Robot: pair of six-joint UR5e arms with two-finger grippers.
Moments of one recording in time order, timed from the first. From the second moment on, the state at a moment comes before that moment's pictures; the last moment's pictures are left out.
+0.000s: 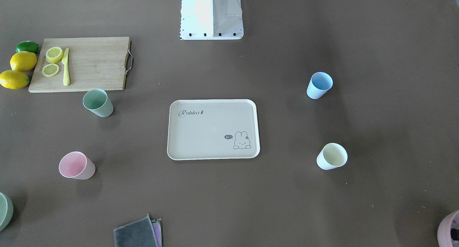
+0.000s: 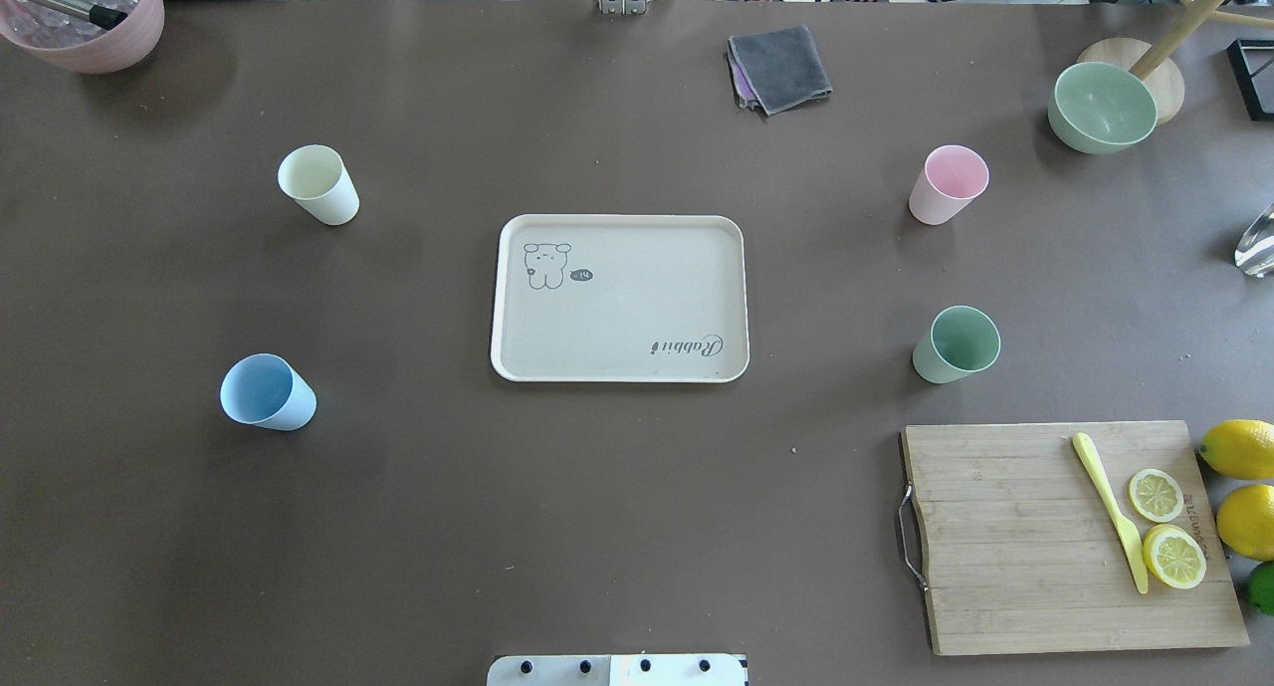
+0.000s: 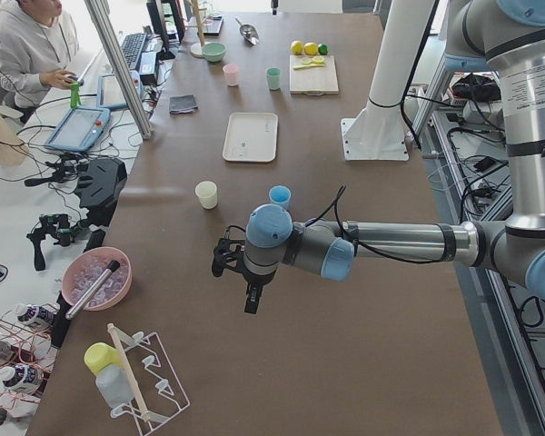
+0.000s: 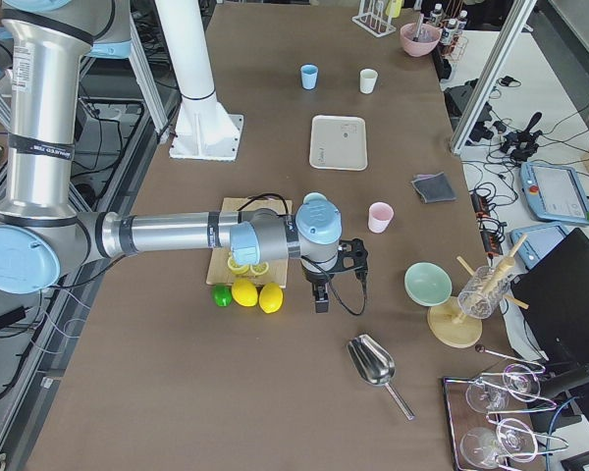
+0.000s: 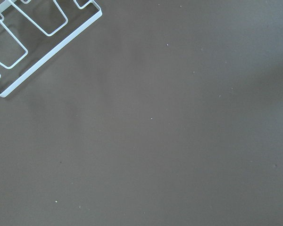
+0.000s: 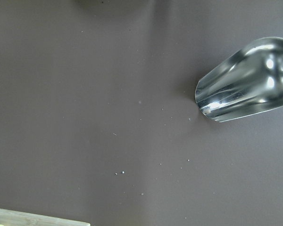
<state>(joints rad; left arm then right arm) -1.52 -1.35 -1.80 -1.86 -2.36 -0.14 1.47 -1.72 1.80 -1.46 2.38 0.08</state>
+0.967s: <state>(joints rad) -1.51 -1.34 -1.82 -1.88 -2.36 -0.15 1.47 -1.72 1.80 -1.44 2.40 0.09</state>
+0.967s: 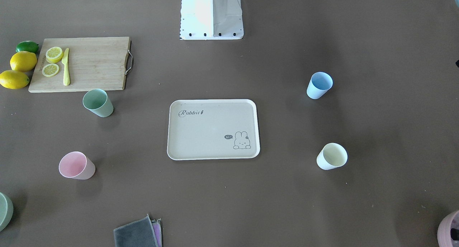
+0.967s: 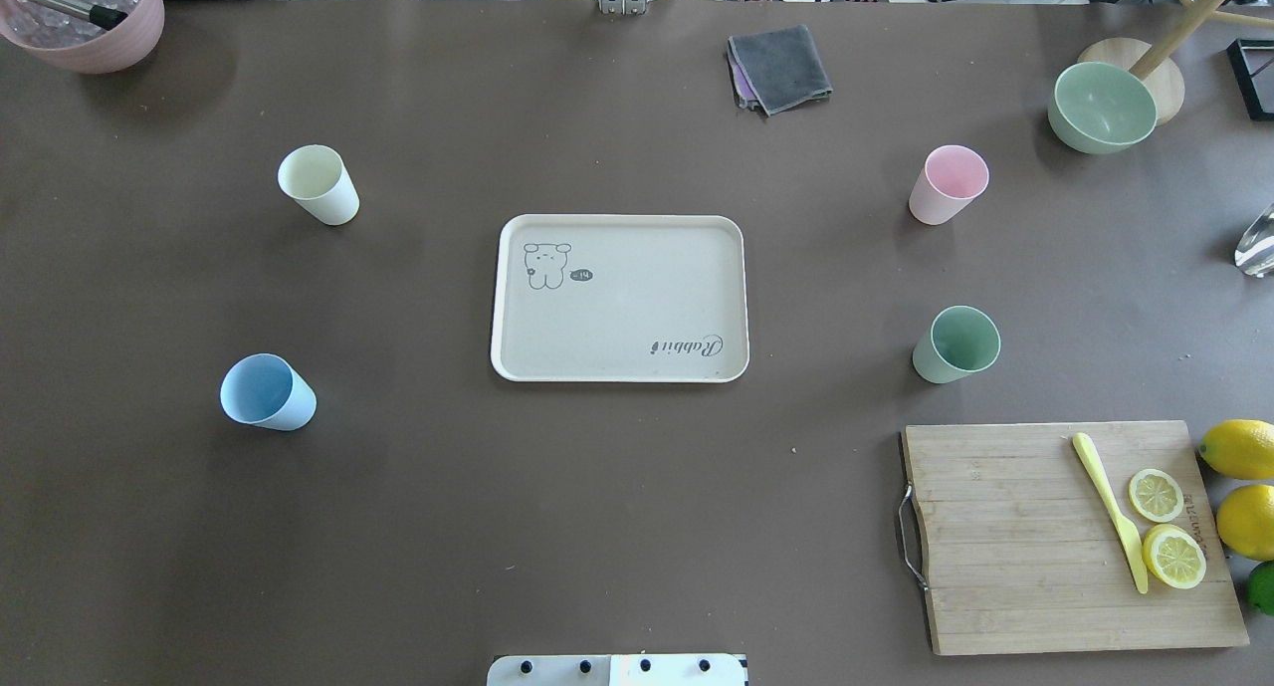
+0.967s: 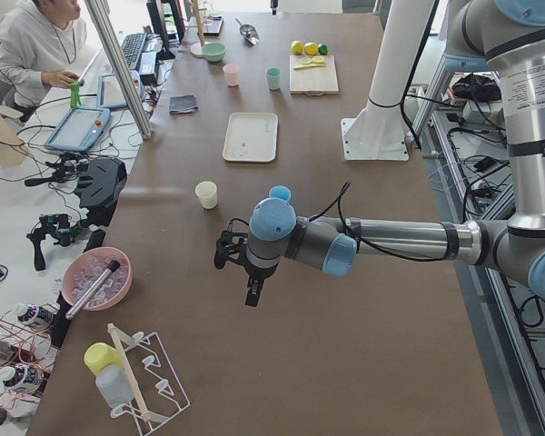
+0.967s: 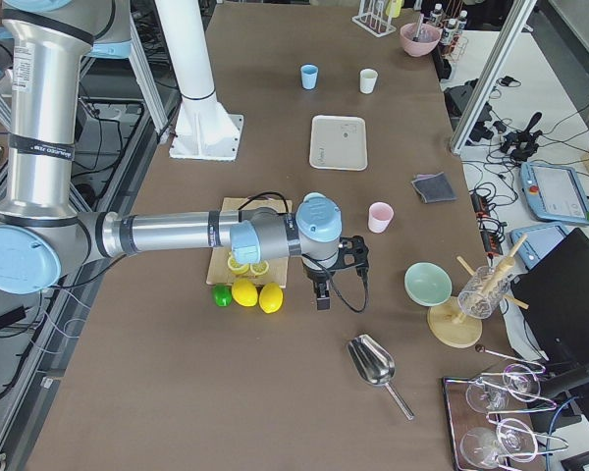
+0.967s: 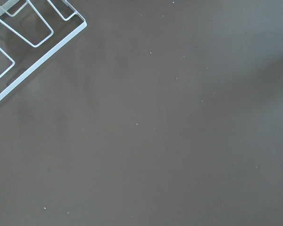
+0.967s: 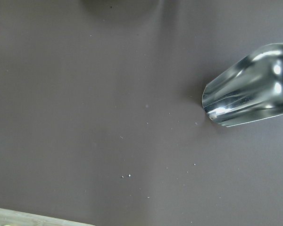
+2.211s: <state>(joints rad) -1.51 -1.34 -1.82 -1.88 -2.37 -0.14 1.46 -1.74 1.78 -1.34 2.43 0.10</state>
